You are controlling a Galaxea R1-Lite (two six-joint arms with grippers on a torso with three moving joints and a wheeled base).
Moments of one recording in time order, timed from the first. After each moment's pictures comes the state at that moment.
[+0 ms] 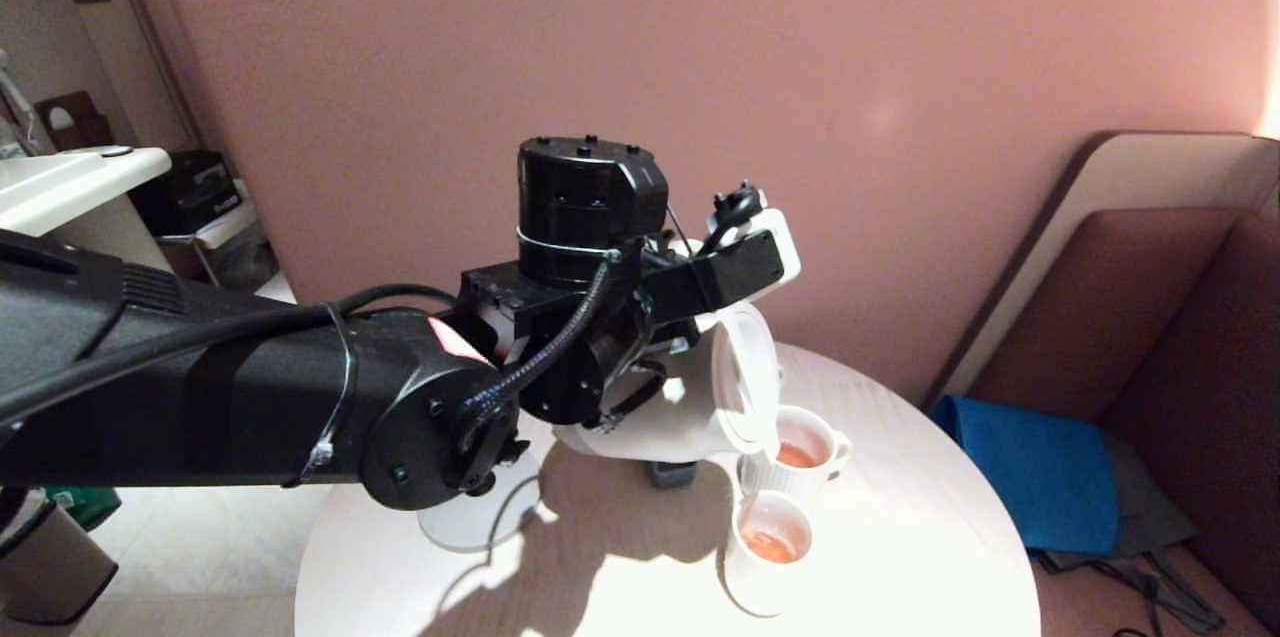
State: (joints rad) left arm -0.84 1.88 -1.28 -0.55 0.43 1.04; right arm -0.01 0.00 0.00 0.00 0.03 -0.03
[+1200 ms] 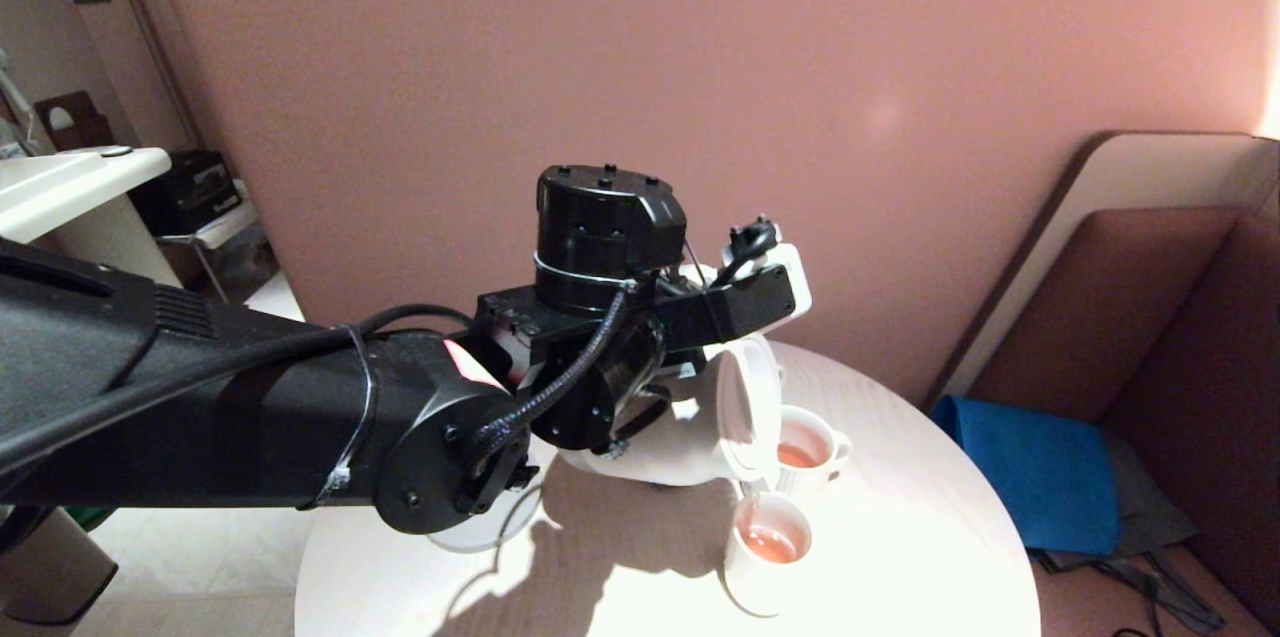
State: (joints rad) left arm -0.86 1.89 -1.25 -0.55 0.44 1.06; right arm -0.01 0.00 0.00 0.00 0.03 -0.03
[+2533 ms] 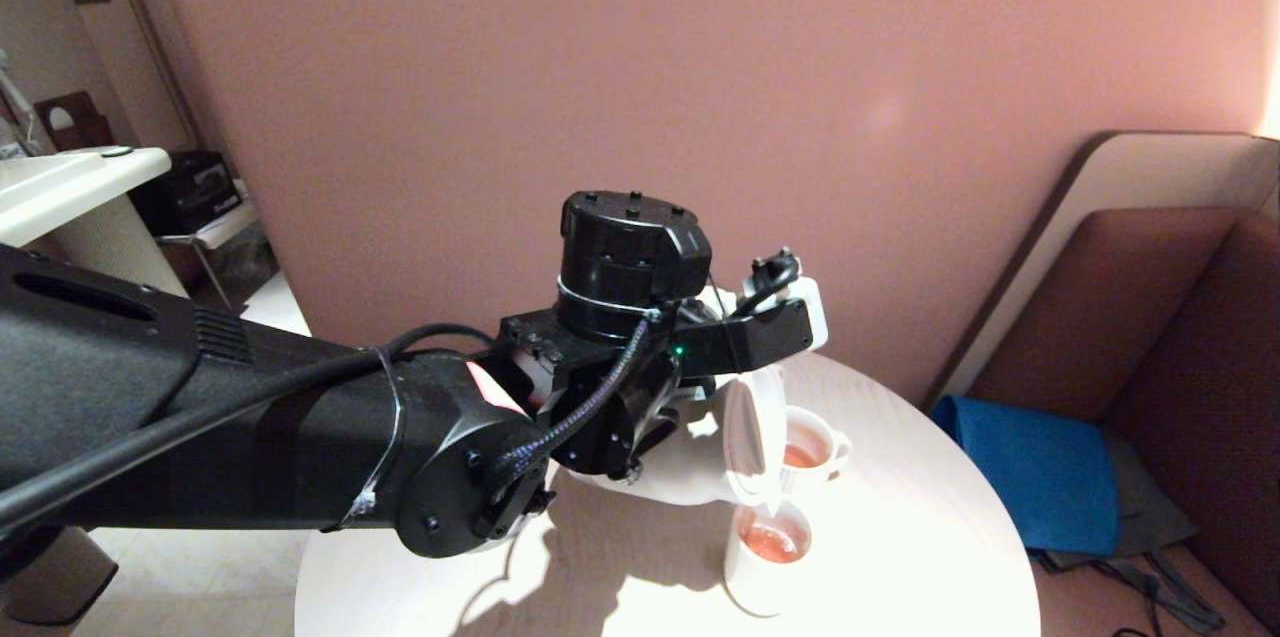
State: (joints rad) left arm -0.89 1.91 -1.24 -0.55 0.45 1.10; right arm -0.01 0.00 0.00 0.00 0.03 -0.03
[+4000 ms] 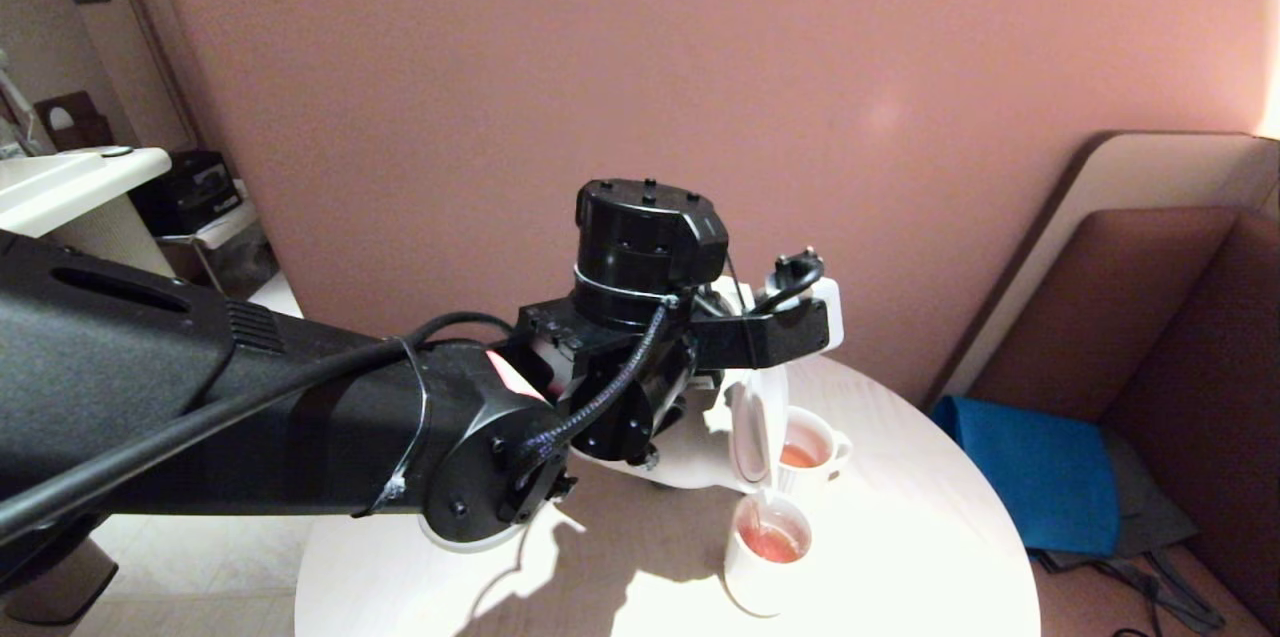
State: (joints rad) left arm -0.89 1.94 -1.30 -0.55 0.45 1.20; right arm -0.01 0.00 0.00 0.00 0.03 -0.03
